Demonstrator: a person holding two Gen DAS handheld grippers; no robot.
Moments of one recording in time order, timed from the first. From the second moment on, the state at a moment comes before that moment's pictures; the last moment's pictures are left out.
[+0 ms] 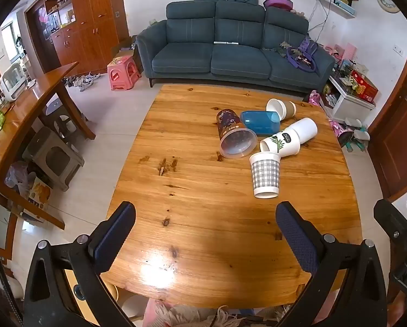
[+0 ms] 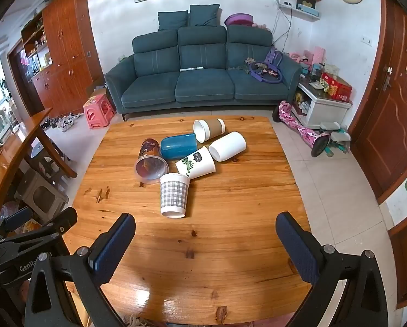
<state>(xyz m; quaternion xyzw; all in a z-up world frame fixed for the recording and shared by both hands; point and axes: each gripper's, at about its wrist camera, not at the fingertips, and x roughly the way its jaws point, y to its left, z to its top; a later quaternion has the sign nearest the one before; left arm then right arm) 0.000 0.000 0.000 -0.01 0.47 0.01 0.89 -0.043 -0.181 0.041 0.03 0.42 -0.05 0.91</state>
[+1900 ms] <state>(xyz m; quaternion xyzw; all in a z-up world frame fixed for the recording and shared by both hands) 0.000 0.000 0.000 -0.02 0.47 0.01 0.89 -0.042 -0.179 0.039 0.03 0.42 -0.05 0.91</state>
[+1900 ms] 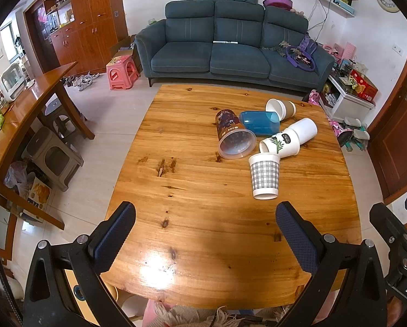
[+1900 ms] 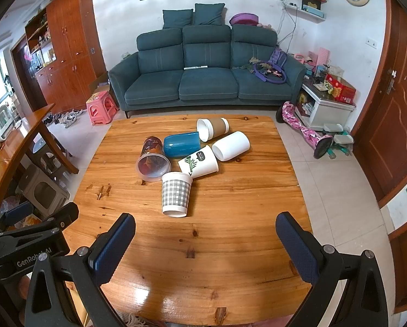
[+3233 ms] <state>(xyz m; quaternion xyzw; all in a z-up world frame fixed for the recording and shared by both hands) 0.019 0.003 -0.014 0.00 0.46 0.01 0.89 -0.021 -0.178 0.024 0.03 0.43 -0.04 0.90</state>
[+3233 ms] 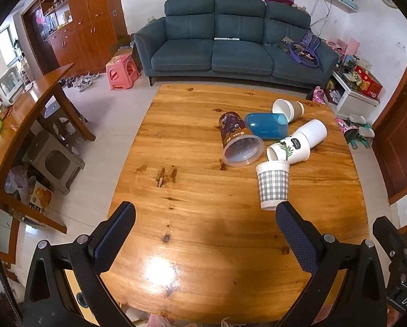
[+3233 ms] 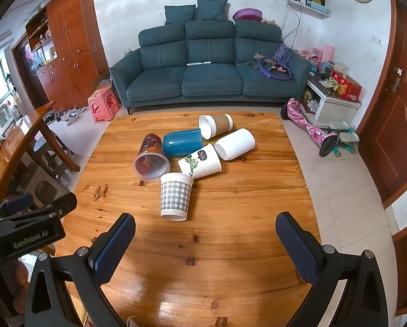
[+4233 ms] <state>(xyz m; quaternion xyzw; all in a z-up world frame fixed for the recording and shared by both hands) 0.075 -0.004 0.008 0.02 0.44 0.01 0.90 0.011 -0.204 0.016 0.05 0.43 -0.03 0.90</state>
